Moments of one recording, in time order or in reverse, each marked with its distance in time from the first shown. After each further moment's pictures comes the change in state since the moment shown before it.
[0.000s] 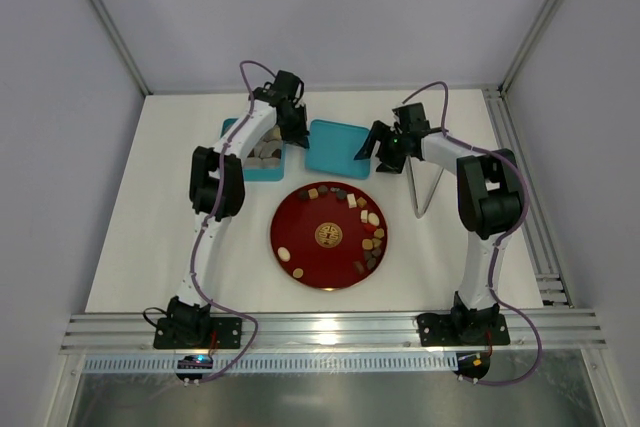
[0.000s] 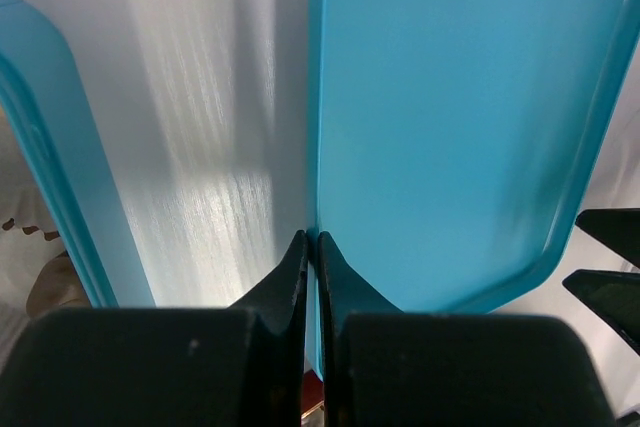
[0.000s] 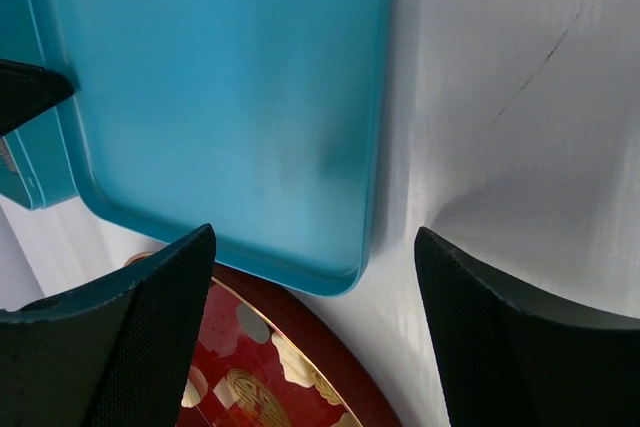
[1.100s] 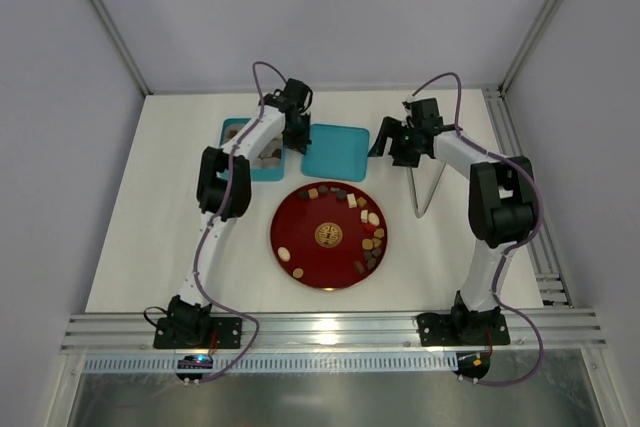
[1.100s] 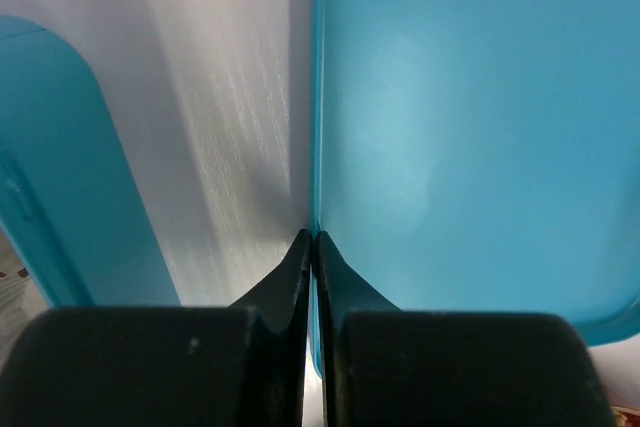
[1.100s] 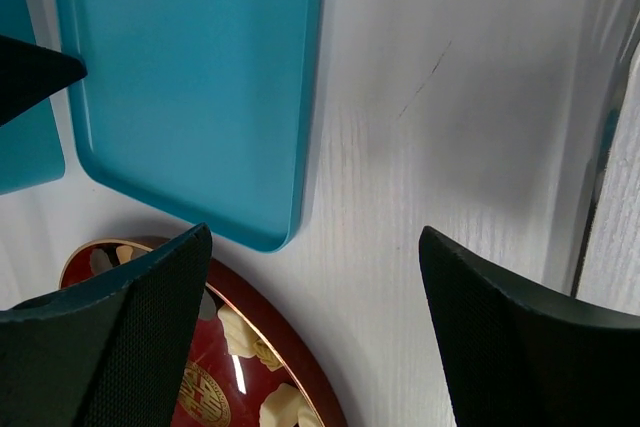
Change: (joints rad) left arm -0.038 0.051 0.003 0.007 -0.154 0.109; right arm -0.043 -0.107 -0.028 -0.046 0.080 -0.163
